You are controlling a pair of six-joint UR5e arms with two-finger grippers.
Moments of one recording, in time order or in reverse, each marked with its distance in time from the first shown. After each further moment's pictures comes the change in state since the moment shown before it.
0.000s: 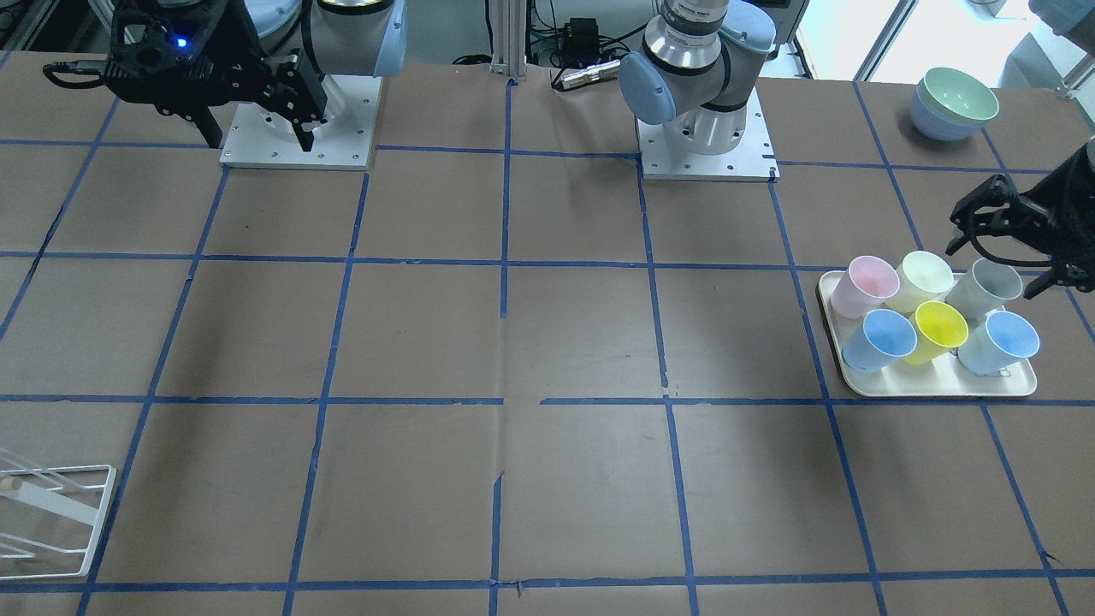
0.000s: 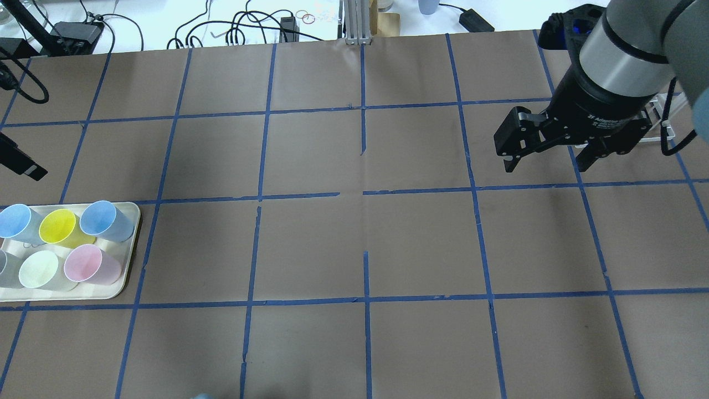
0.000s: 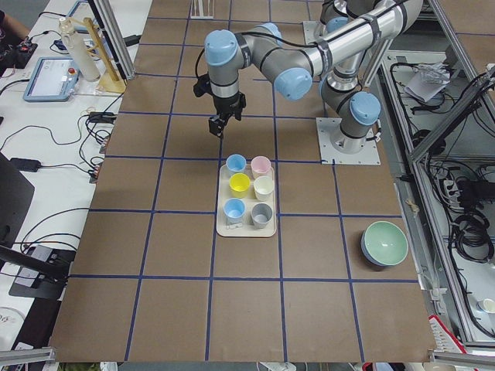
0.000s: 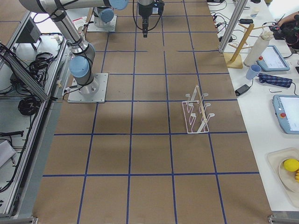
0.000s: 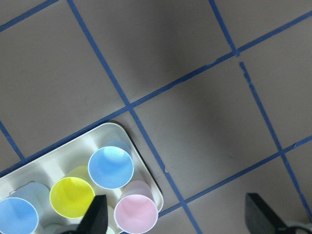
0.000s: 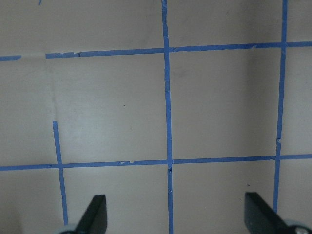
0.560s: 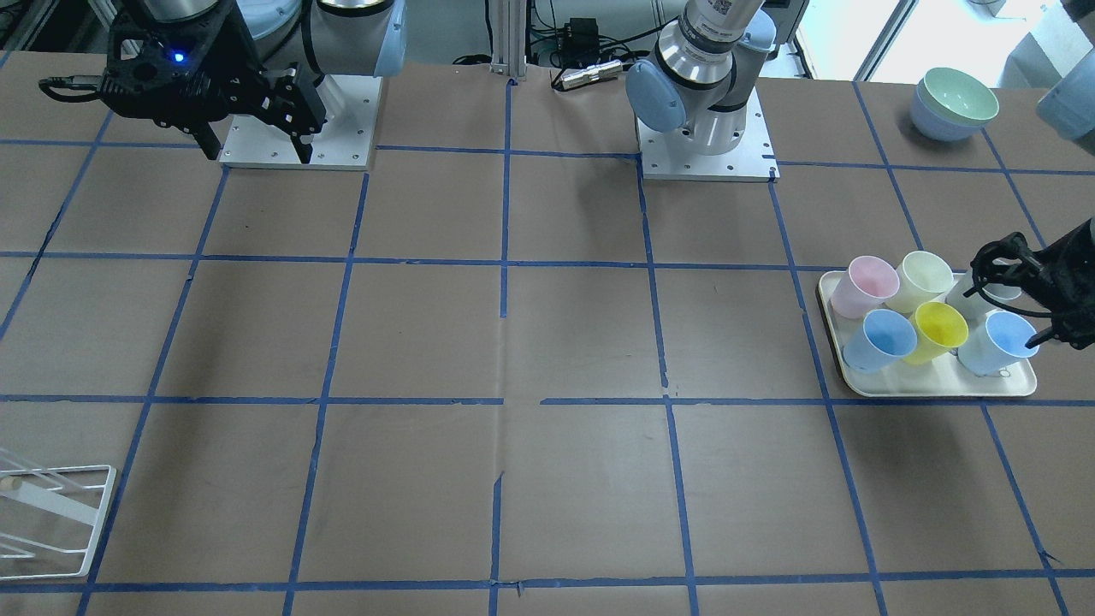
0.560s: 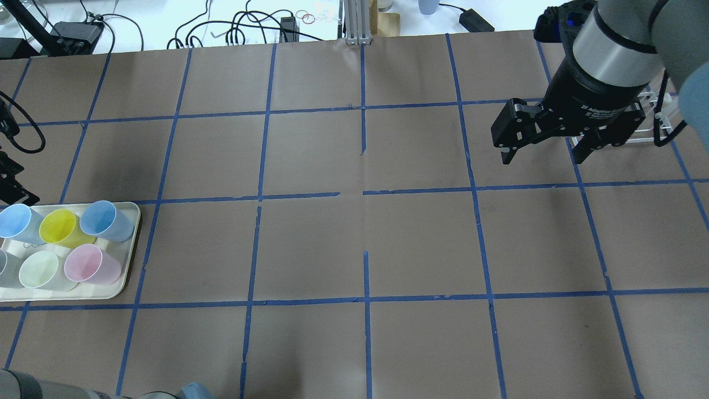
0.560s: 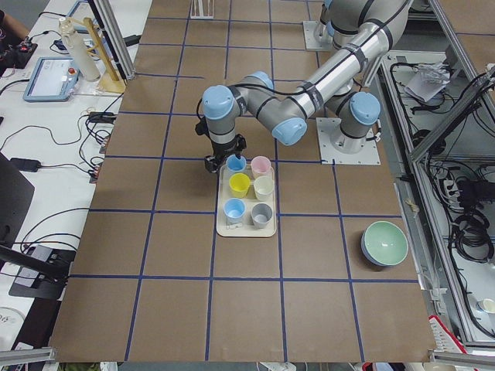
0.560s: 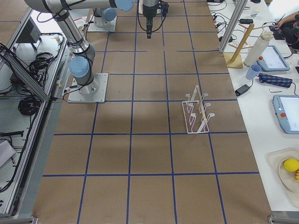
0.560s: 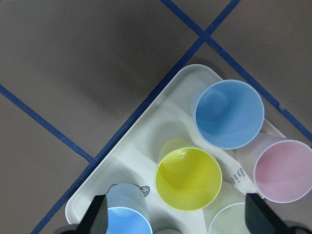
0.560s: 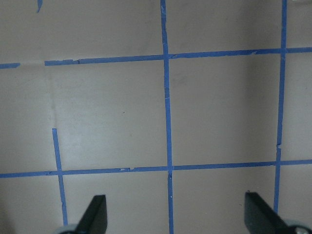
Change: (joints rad) left arm 0.099 -0.167 -0.046 0.174 0.005 0.318; right arm 0.002 0.017 -0.008 -0.008 -0.003 0.003
